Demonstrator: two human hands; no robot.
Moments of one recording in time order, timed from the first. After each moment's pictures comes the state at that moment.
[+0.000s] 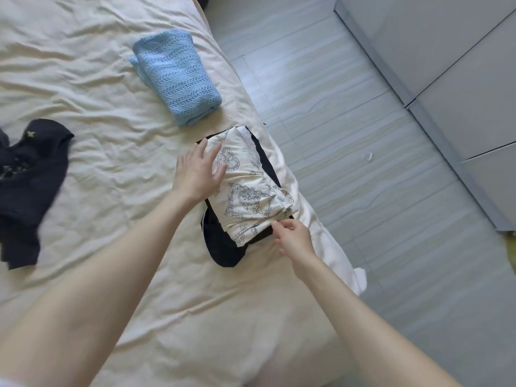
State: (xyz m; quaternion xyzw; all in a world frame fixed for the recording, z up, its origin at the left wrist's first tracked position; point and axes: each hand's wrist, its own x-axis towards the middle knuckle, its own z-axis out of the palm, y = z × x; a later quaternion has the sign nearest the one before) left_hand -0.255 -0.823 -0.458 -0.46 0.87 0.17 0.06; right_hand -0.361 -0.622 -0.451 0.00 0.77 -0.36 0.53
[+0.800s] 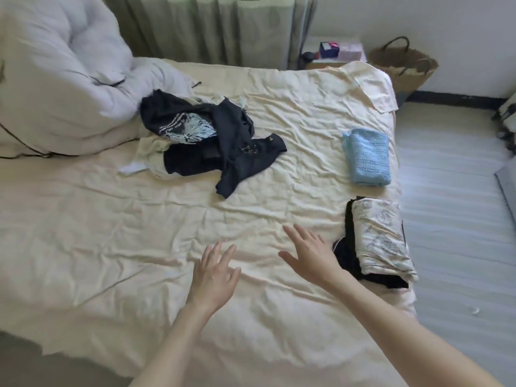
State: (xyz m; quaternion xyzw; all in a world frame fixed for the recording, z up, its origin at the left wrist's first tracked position) left_hand 0.090 -0.556 -0.317 -0.74 0.63 0.23 -0.03; right_hand -0.125 -0.629 -0.296 -0.79 0.56 0.03 0.25
